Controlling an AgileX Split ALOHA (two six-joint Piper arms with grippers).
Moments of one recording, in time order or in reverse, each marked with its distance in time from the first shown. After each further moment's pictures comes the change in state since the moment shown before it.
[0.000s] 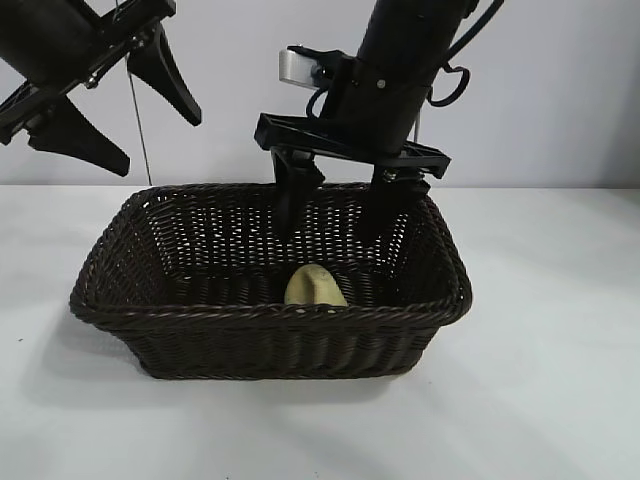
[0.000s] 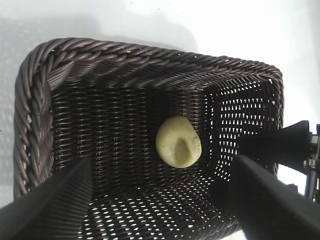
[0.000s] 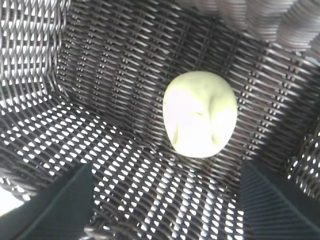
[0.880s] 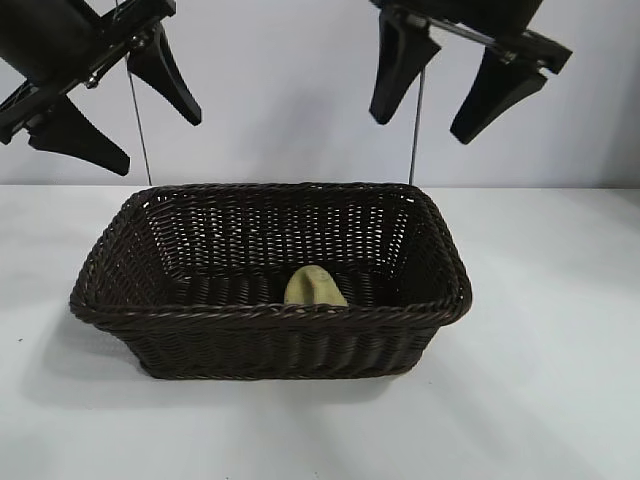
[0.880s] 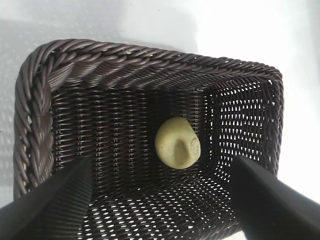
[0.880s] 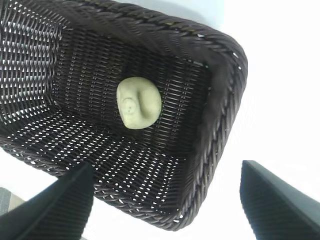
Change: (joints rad) left arm 0.000 0.000 0.000 0.000 -0.003 0.000; right arm -0.214 -0.221 0.000 0.002 0.130 -0.030
